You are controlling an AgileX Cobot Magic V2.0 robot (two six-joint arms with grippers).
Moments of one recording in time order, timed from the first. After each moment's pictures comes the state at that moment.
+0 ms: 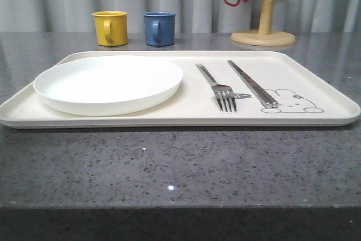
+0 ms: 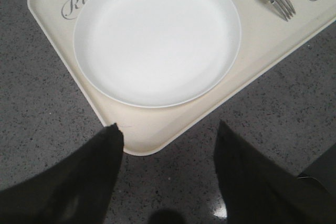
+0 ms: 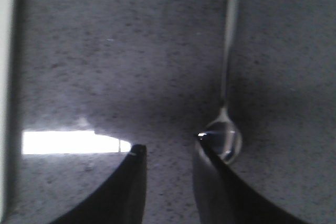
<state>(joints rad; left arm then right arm) -0.62 0.90 -0.89 0.08 0.83 0.00 -0.10 1.46 -1.30 -0.04 1.09 -0.02</state>
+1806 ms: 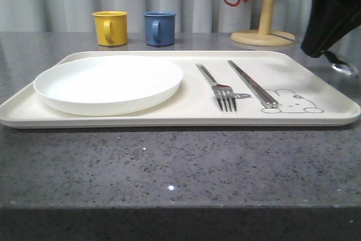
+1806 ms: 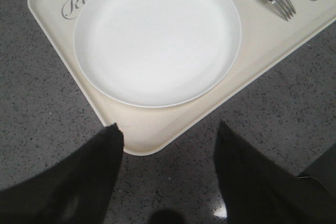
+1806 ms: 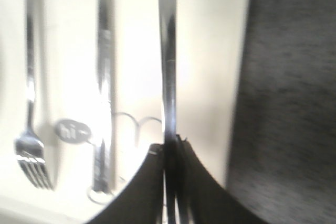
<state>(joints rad) -0.62 0.90 -0.89 0.08 0.83 0.00 0.15 1.60 -1.30 0.30 0.99 0.02</state>
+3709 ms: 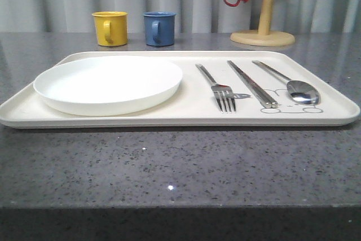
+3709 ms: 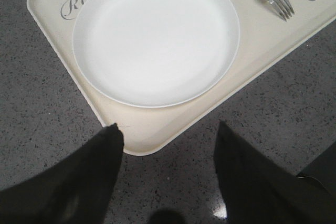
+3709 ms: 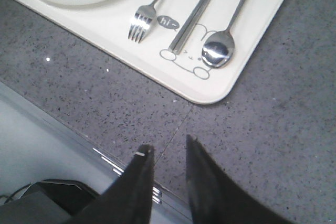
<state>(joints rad) -0.62 0.90 -0.89 0.08 0.83 0.00 0.43 0.54 -0.75 0.08 0.96 -0.08</state>
